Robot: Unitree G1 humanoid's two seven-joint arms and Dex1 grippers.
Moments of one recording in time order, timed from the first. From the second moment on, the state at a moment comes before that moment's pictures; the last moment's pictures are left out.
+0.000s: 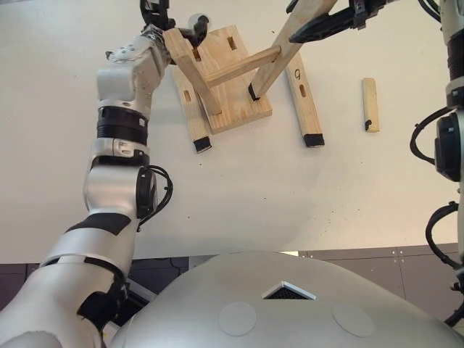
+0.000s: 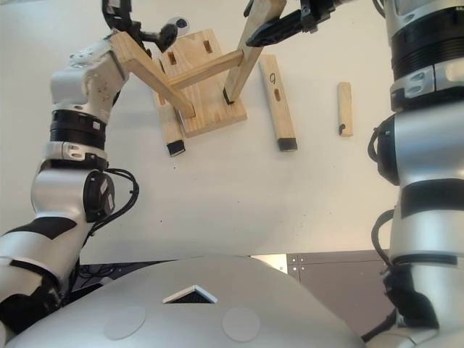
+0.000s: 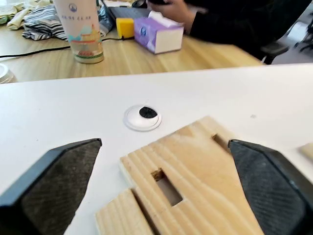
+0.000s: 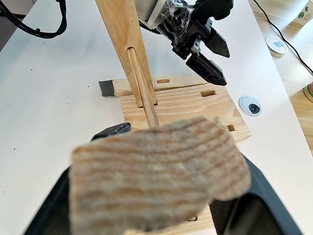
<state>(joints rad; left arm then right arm) -0.81 0.25 -0.05 0.87 -0.13 0.36 -0.24 -1.18 -0.56 0.41 0.83 0.15 0.12 1.57</state>
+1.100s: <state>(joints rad) -1.17 0.45 -0.39 0.20 -0.16 0.85 -1.15 -1.37 -0.53 0.76 0.91 0.20 0.10 1.57</state>
